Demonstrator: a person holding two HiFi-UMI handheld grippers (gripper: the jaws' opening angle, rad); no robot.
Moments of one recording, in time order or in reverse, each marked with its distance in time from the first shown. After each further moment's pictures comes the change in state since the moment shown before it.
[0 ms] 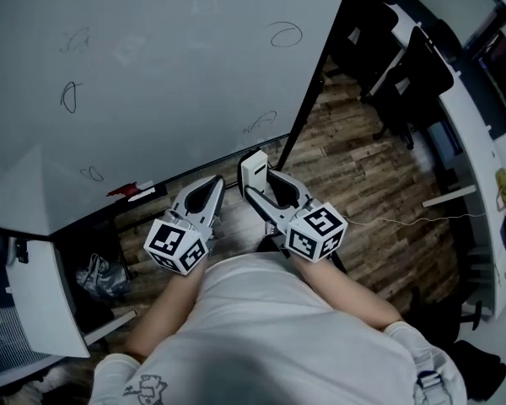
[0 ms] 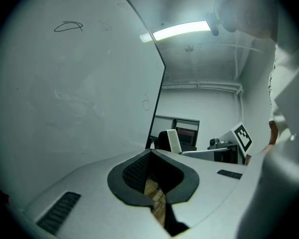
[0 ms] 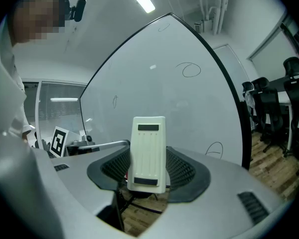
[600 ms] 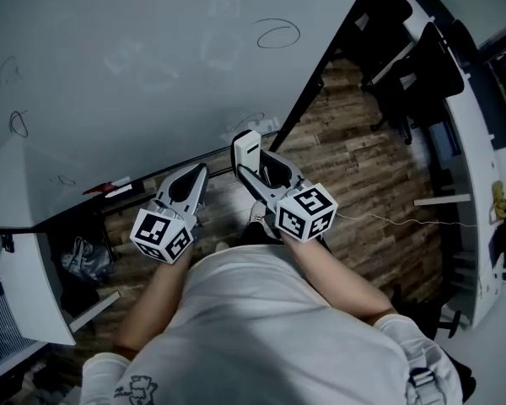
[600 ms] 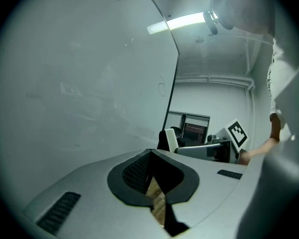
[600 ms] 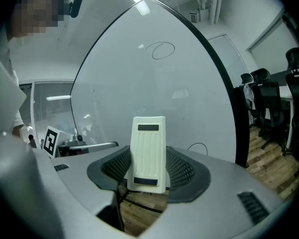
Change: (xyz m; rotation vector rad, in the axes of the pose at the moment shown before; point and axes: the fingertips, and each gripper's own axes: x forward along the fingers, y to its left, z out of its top) left arm 0.074 0.049 -0.032 -0.027 0.050 0.086; right arm 0.045 -0.110 -0.003 0.013 0.088 -0.013
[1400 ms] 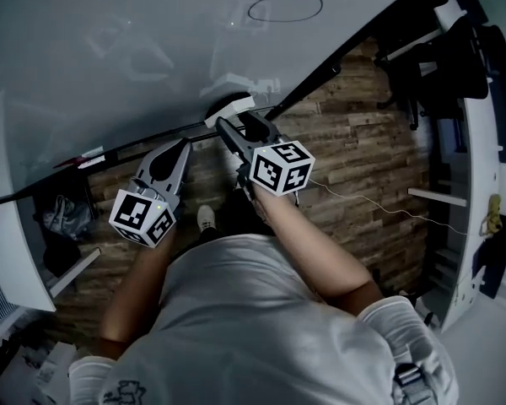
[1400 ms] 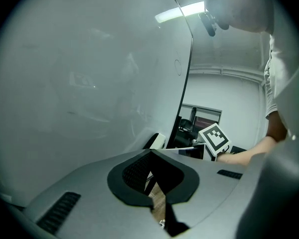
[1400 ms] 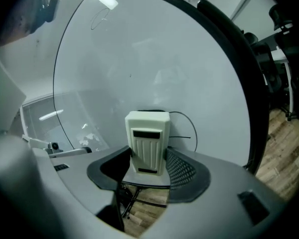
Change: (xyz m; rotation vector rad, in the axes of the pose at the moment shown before) left arm 0.048 0.027 -0.044 -0.046 0.085 0.106; right arm 0.082 -0.090 -0.050 0.247 0.081 0.016
